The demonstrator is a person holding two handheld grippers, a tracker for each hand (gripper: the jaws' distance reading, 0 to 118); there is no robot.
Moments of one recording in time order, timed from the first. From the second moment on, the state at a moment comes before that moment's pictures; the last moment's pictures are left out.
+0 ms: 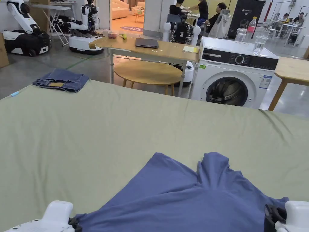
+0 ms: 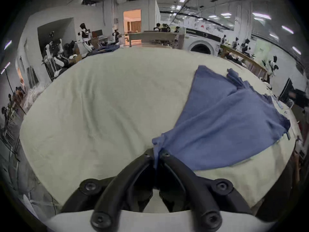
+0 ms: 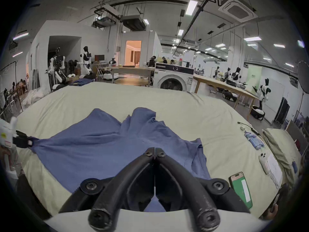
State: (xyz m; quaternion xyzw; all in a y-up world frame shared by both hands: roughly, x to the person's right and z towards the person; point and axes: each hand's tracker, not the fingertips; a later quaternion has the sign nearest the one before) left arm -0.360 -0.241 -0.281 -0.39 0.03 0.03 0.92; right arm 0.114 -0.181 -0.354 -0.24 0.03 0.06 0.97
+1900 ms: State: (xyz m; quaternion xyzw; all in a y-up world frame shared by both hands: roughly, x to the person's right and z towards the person) left arm -0.332 0.153 -0.498 -0.11 0.11 -0.03 0.99; right arm 0.186 0.219 -0.481 -0.01 0.00 0.03 1.00
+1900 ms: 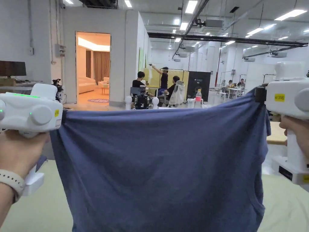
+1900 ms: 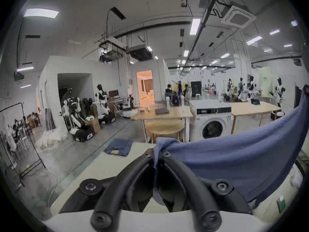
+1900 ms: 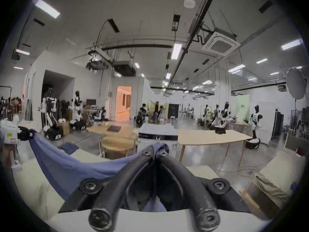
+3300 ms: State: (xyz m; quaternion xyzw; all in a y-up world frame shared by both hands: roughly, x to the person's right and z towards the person) left arm -0.317 -0.176 -0.219 -0.27 0.06 0.01 0.96; right arm 0.217 -0.163 -0.234 -0.23 -0.01 0.04 0.97
